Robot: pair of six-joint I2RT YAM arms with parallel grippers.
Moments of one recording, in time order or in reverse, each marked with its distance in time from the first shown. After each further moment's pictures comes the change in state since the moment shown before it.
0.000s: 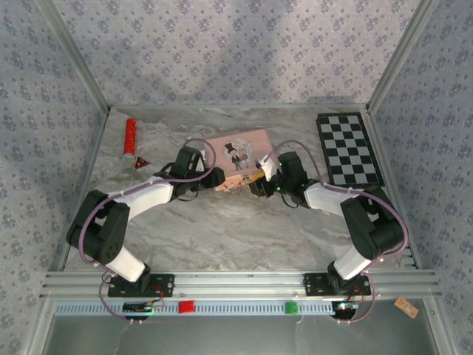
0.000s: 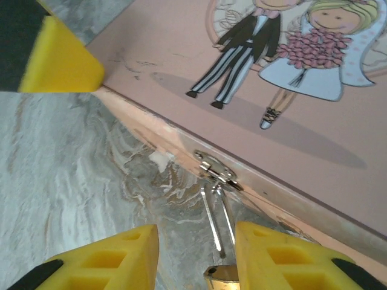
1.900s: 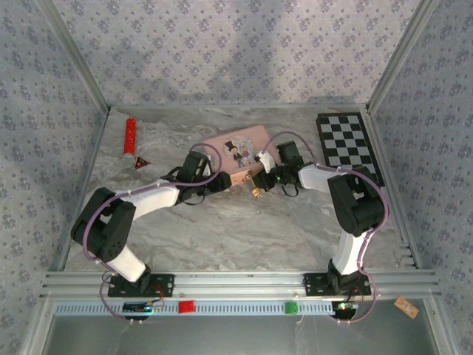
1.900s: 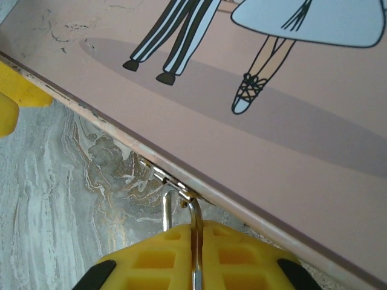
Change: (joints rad) left arm -0.063 0.032 -0.020 0.053 -0.005 -0.099; right arm -0.073 0.226 0.219 -0.201 -0.103 -0.076
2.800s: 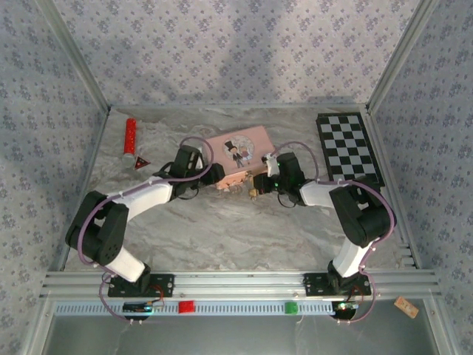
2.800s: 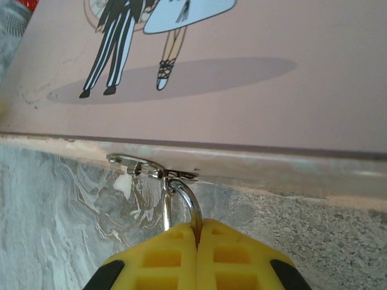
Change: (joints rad) left arm 0.080 -0.040 0.039 -0.031 -0.045 0.035; right arm 0.064 -0.103 -0.232 0.356 0.202 0.515
